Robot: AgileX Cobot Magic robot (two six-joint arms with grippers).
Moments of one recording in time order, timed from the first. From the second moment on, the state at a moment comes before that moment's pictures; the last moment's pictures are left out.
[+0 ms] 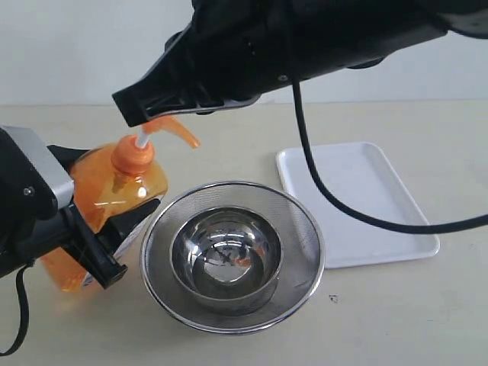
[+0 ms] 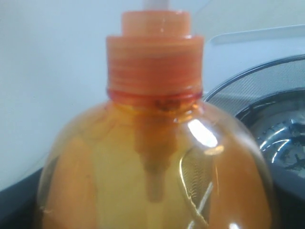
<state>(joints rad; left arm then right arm) -0.38 1.45 -0.28 0.27 -0.86 0.33 0.85 1.43 -1.20 0.45 0.39 -0.44</state>
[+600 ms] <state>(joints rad) -0.38 1.45 -0.28 0.28 -0.84 0.34 0.85 1.51 -1.20 0.51 0.35 -0.44</state>
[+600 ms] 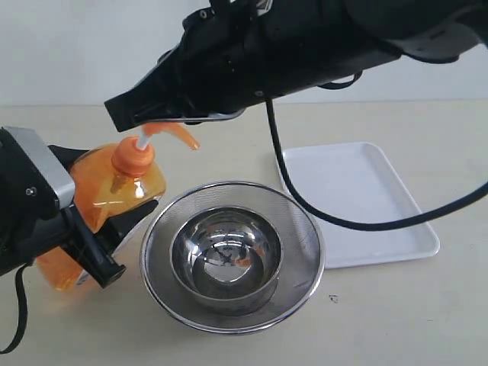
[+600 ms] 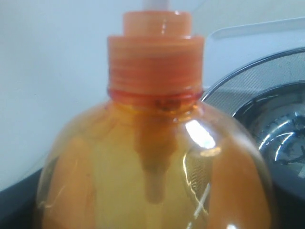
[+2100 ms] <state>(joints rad) -0.36 1.45 -0.29 0.25 -0.76 0.39 0.83 1.61 -1.22 0.57 0.38 -0.49</state>
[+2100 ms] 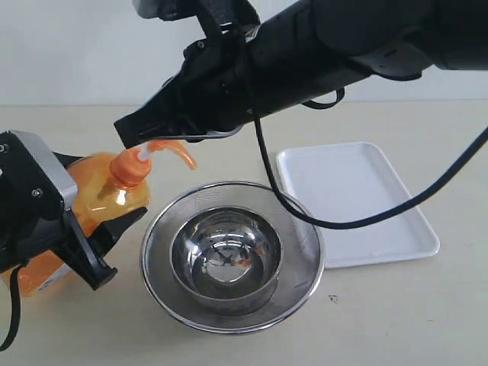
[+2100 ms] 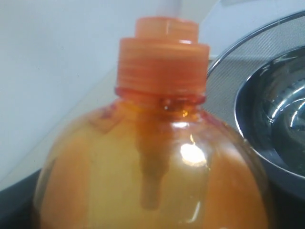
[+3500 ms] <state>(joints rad) -0.38 1.39 -0.30 0.06 -0.89 0.11 0.85 0.61 -0.14 -1.72 0.57 2.08</state>
